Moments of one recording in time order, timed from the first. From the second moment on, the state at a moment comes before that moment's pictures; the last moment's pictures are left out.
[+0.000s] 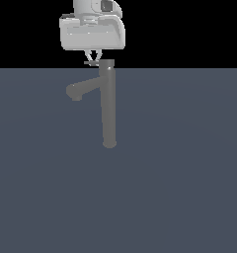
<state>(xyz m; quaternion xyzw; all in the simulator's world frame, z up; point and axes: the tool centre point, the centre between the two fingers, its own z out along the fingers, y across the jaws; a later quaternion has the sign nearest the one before) 0.060 0.079 0.300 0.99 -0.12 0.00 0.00</state>
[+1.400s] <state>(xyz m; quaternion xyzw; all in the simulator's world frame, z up) 0.001 0.073 0.301 0.99 -0.13 0.01 0.00</state>
